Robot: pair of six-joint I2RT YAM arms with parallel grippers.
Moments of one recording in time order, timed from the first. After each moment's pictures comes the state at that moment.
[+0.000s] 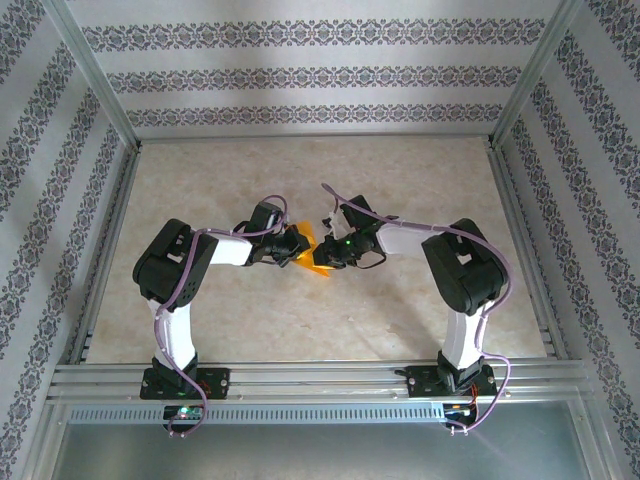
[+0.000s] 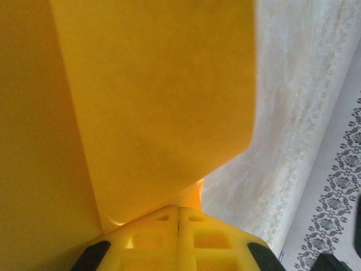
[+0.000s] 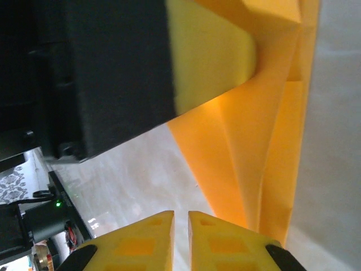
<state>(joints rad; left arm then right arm) -0.42 1.94 0.92 0.21 0.52 -1.07 0.53 1.90 1.06 -0.24 -0.74 0.55</state>
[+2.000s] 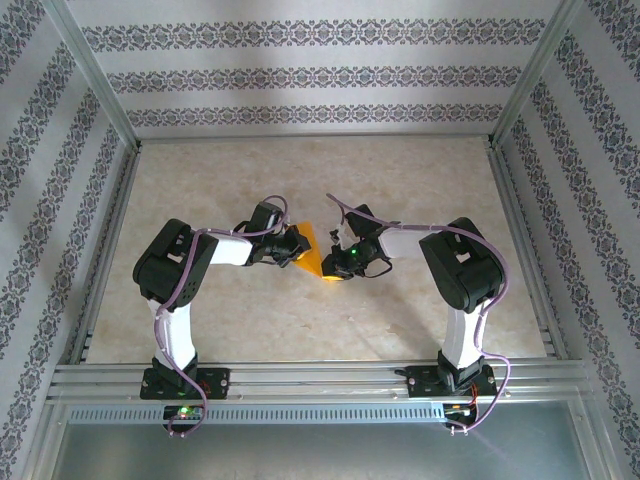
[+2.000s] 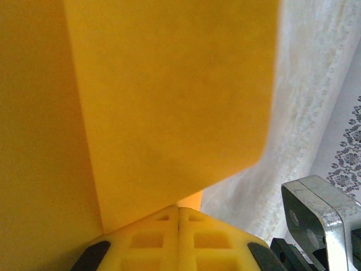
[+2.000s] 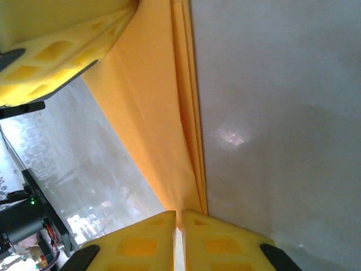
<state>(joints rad) -0.42 1.94 0.92 0.21 0.53 -1.07 0.51 1.90 0.99 -0.29 -0.71 0.54</state>
